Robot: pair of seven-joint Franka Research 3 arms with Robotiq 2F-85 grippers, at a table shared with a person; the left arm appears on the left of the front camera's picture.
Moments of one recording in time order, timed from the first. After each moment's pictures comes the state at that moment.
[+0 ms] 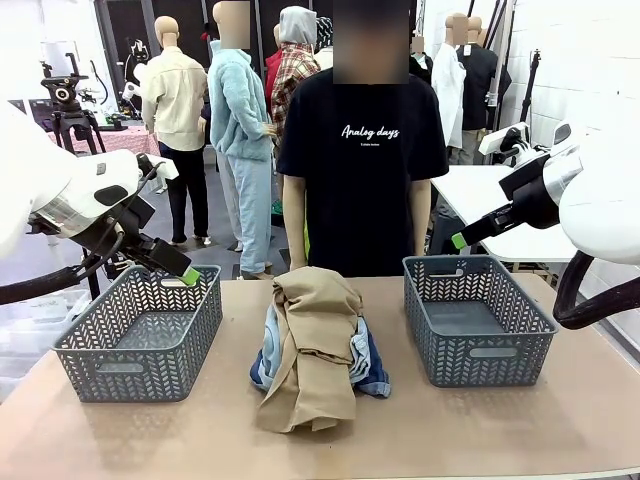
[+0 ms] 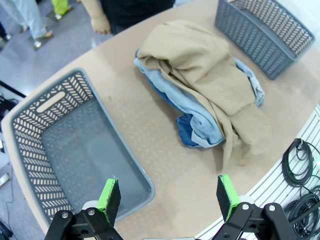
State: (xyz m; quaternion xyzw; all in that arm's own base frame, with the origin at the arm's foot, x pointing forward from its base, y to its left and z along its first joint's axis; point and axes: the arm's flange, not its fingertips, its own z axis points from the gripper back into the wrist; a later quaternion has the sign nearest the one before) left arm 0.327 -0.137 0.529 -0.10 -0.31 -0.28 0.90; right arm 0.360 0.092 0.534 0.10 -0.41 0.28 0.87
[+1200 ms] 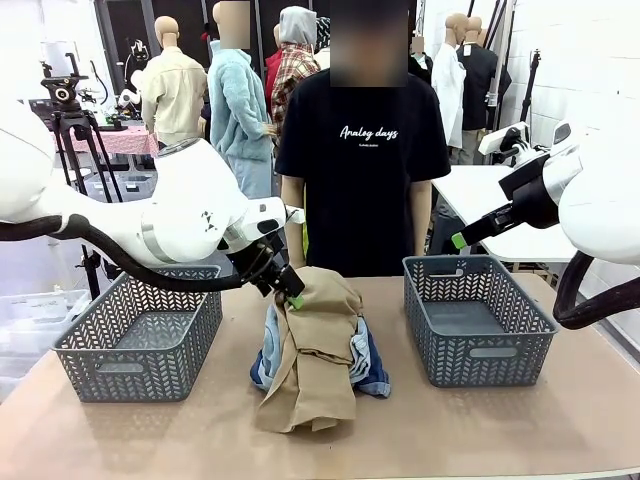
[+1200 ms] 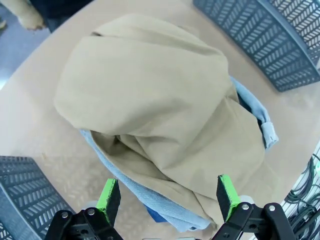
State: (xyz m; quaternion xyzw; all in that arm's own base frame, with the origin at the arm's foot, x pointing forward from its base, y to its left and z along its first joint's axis) left arm 0.475 -0.290 0.427 -0.12 -0.19 -0.34 0.91; right arm 0.360 0.093 0.534 0.09 -0.41 0.28 0.87
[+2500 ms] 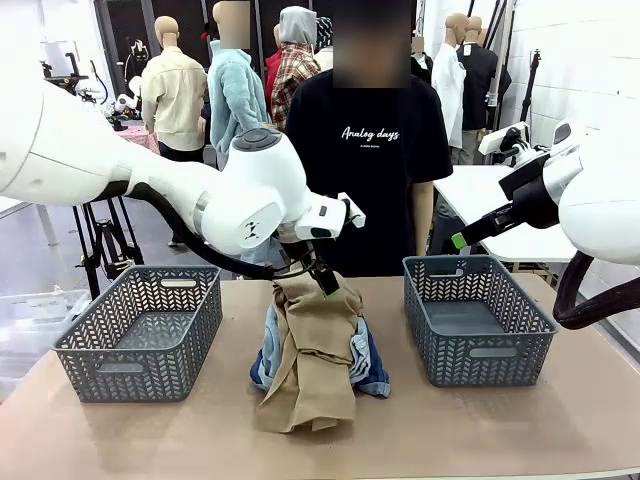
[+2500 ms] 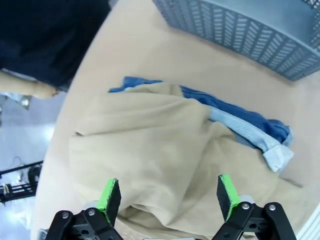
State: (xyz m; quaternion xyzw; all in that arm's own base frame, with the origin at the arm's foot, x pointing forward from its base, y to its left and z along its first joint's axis) left arm 0.484 -0.385 0.442 0.01 -0.23 -0.51 0.83; right arm 0.360 0.093 0.534 0.09 -0.41 0.28 0.87
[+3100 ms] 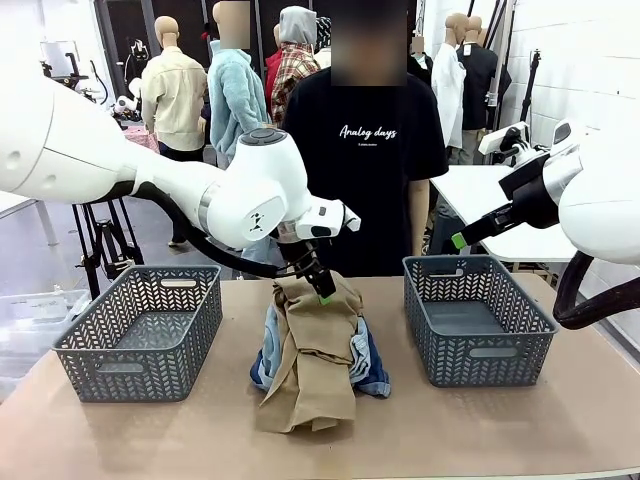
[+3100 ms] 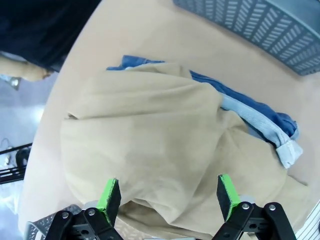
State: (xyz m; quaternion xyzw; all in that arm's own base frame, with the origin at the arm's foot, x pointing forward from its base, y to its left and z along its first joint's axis) left arm 0.503 -0.375 0.428 0.01 -0.19 -0.48 0.86; right arm 0.360 0.093 0.534 0.09 -0.41 0.28 0.87
